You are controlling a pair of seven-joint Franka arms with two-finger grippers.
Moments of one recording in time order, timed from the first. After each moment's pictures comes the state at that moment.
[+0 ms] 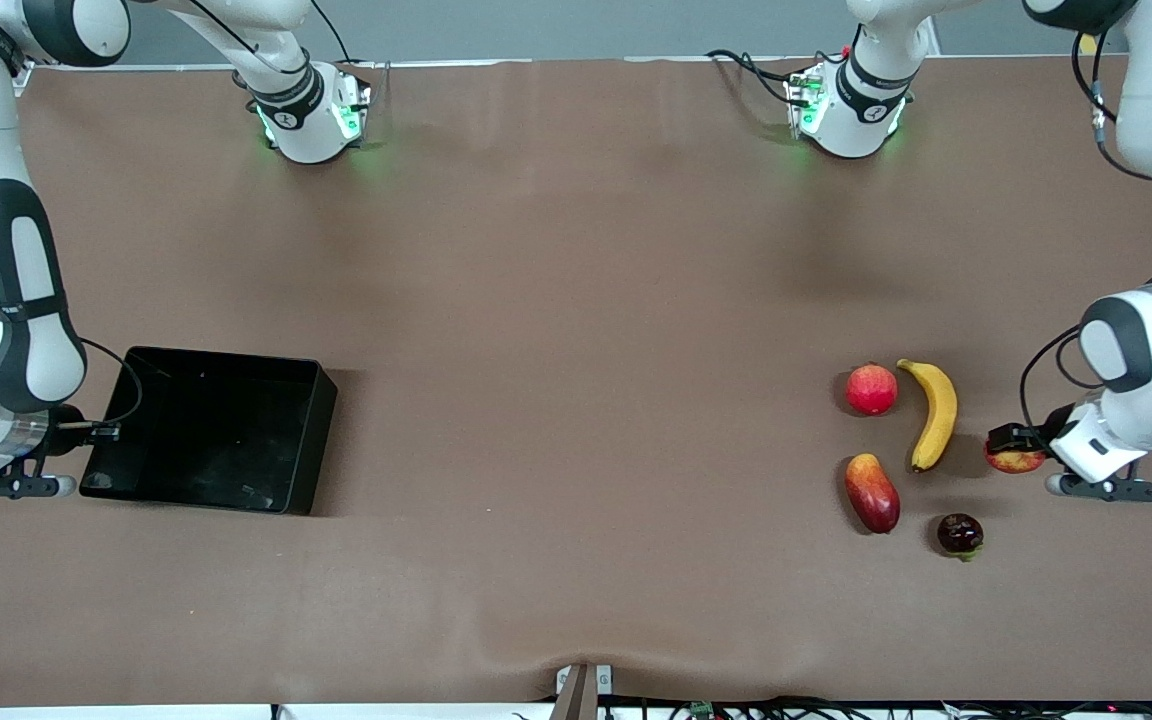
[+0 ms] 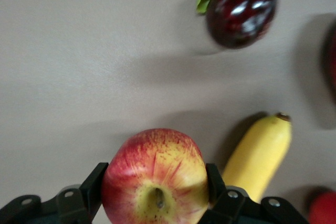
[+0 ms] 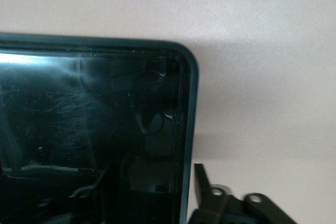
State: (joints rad) left arm 0.25 0.57 -0.06 -1.69 0.00 2.27 0.31; right arm -0.25 0.68 -0.08 -1.58 0.12 2.11 -0.35
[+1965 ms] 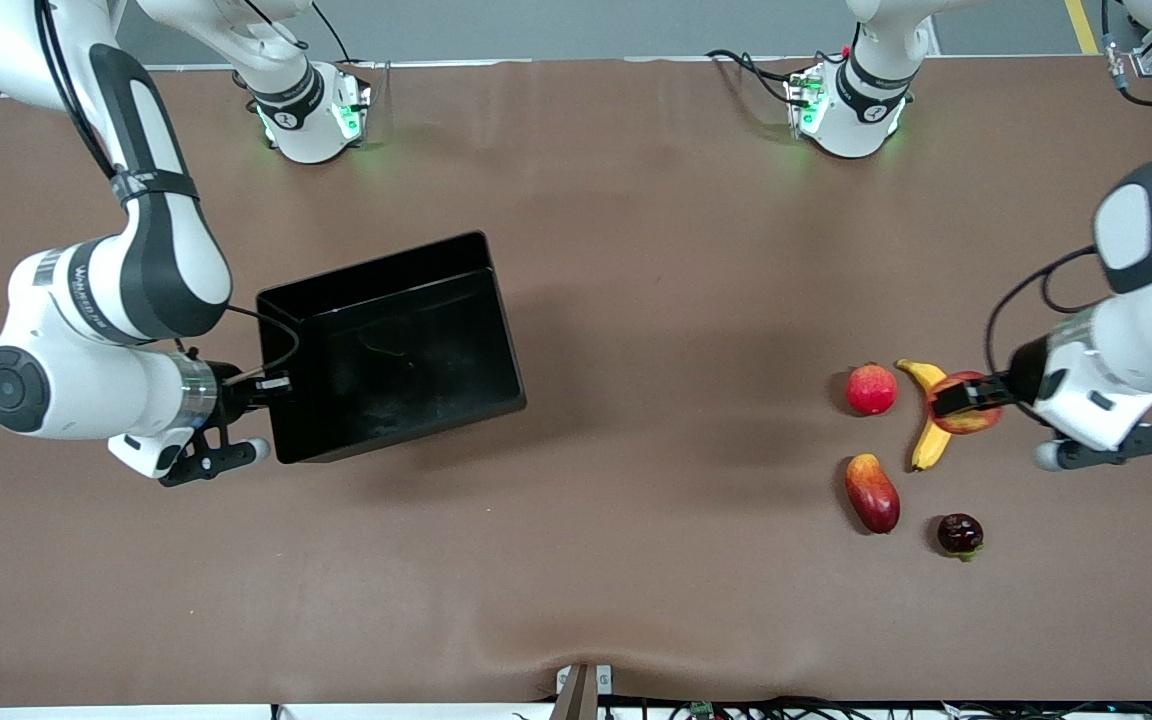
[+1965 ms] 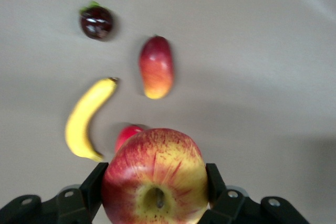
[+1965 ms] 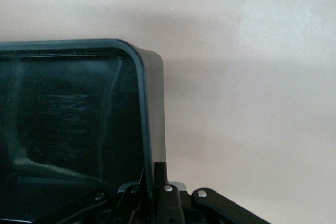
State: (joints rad) left arm 0.22 0.35 -0.40 -1.52 0.00 1.83 -0.34; right arm 0.10 0.48 0.06 -1.46 0.17 1.70 -0.07
